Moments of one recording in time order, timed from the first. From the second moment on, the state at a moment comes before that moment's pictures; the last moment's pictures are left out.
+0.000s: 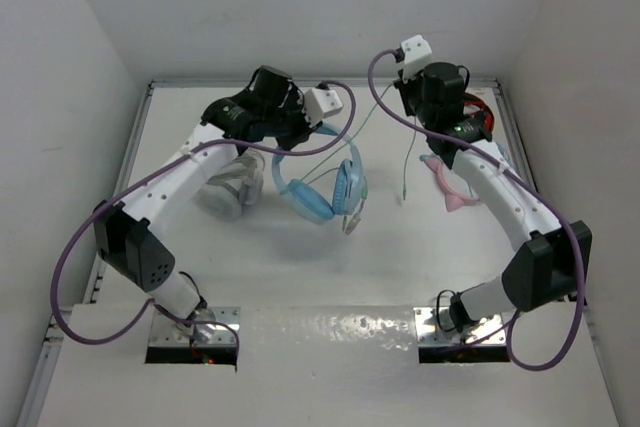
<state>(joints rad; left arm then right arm) -0.55 1.59 1.60 -0.75 0.21 0.56 0.32 1.45 1.29 -0.11 0.19 -0.29</state>
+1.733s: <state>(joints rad) -0.54 1.76 2.36 -0.81 0.44 0.02 0.48 2.03 1.10 0.69 -0.27 0.57</state>
